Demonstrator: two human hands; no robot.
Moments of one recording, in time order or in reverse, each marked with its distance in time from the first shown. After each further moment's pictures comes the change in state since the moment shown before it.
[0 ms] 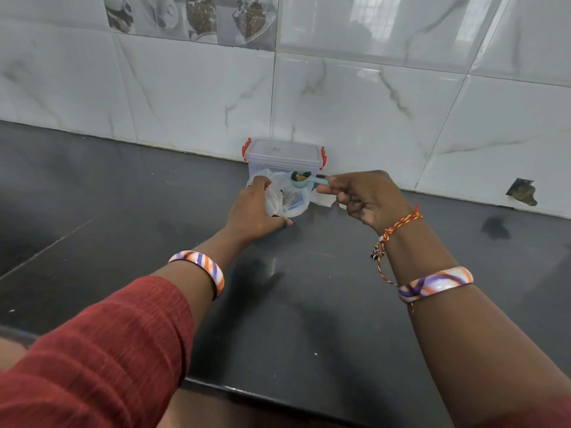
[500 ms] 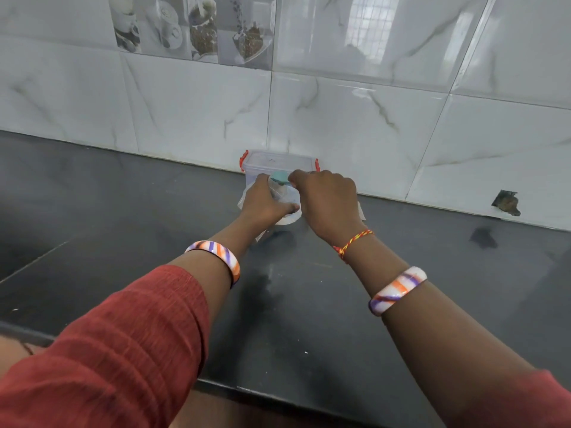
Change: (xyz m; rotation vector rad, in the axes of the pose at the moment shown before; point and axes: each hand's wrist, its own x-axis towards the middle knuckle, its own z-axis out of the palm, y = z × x) left_hand 0.007 0.040 0.000 -0.285 0.082 -0.125; right_hand -0.033 0.007 0.029 -1.480 0.239 -0.984
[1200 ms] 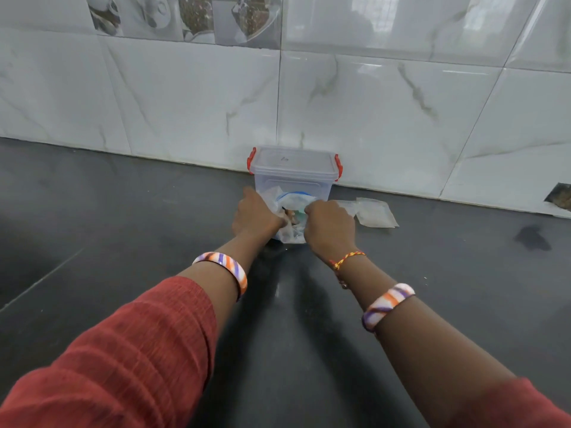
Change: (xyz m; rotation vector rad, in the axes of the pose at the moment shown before) left_hand 0.074 -0.061 0.005 0.272 0.044 -0.255; right_hand 0.053 -0.004 0.112 0.236 -0.244 0.298
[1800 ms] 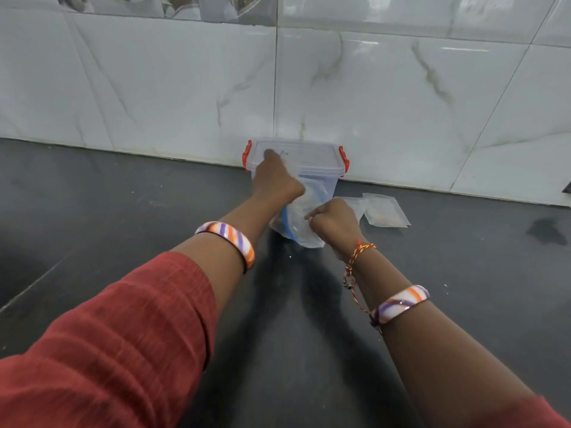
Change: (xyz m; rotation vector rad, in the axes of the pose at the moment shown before) left_hand 0.043 0.045 0.001 -0.091 -0.076 0.168; right_hand 0.049 0.015 0.035 0.654 -0.103 0.389
